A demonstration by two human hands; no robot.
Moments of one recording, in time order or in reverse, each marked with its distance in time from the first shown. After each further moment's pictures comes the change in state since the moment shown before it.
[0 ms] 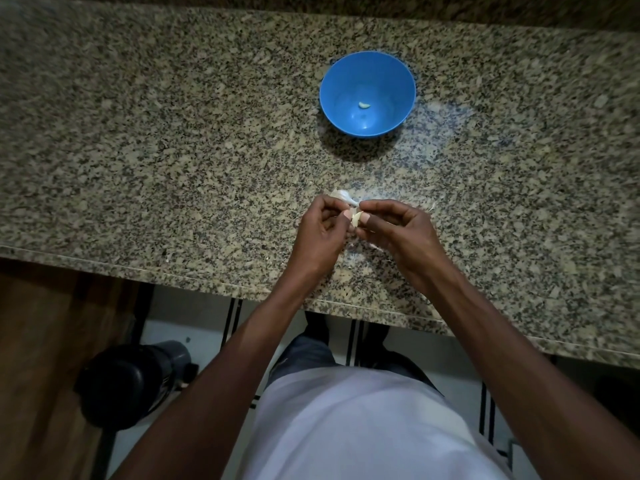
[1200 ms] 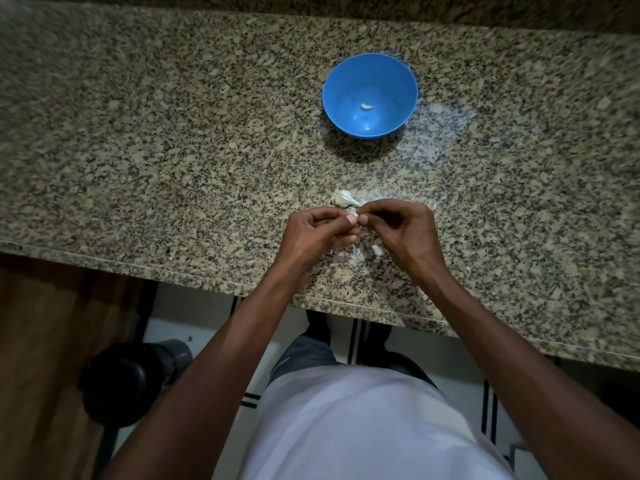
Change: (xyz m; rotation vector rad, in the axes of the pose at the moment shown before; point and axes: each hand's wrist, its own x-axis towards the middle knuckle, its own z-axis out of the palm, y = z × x) left_hand -0.003 0.008 -0.018 -0.263 -0.086 -0.210; right_hand 0.008 0.006 -0.003 -0.584 0.048 -0.367
